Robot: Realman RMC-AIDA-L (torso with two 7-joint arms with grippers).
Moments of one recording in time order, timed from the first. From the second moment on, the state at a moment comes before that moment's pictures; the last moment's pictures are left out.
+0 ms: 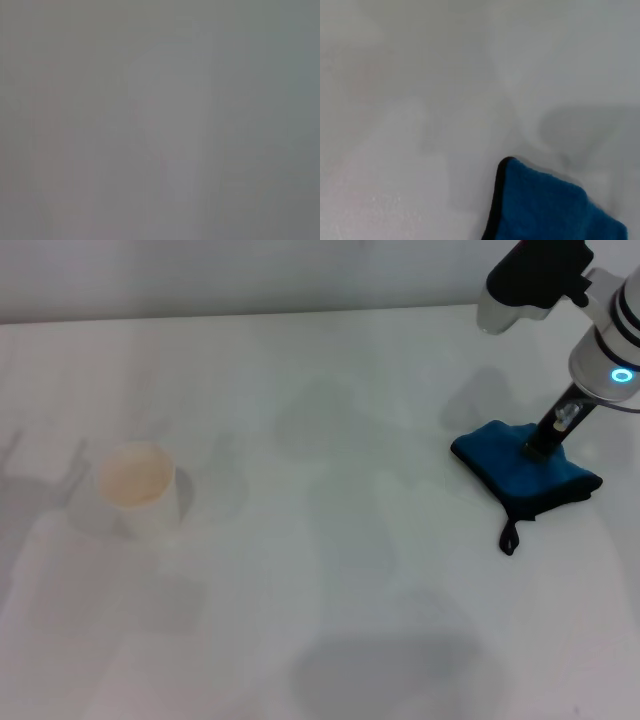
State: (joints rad) left arm -0.27 -2.08 1.41 0.28 -2.88 -1.38 2.74; right arm 0.77 2.00 -1.28 -0.94 0.29 1.42 -0.65
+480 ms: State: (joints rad) left arm -0.27 -2.08 1.41 0.28 -2.88 -1.38 2.74; right arm 0.76 2.01 -1.28 -0.94 0.27 1.41 -0.64
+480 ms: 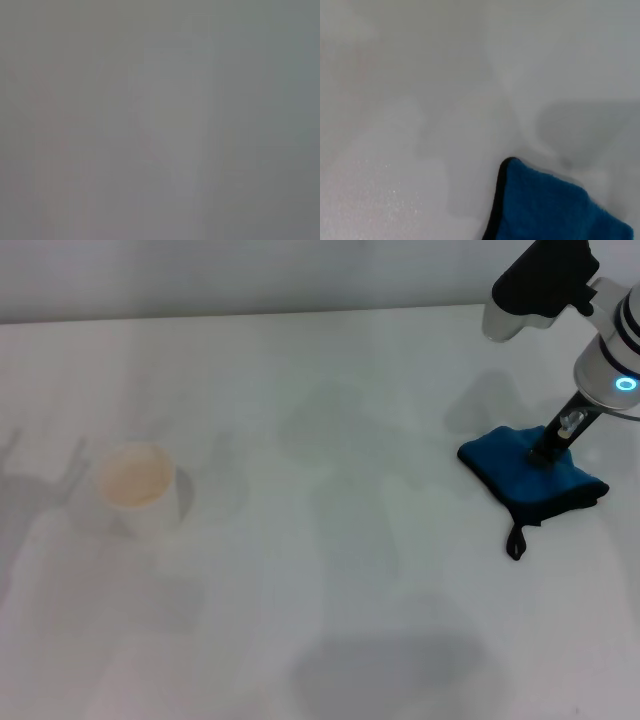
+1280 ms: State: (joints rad) left arm -0.26 -2.08 1.41 0.28 -2.88 -1.38 2.74; right arm 0.69 2.01 -1.26 -1.05 0.33 1.41 -0.65
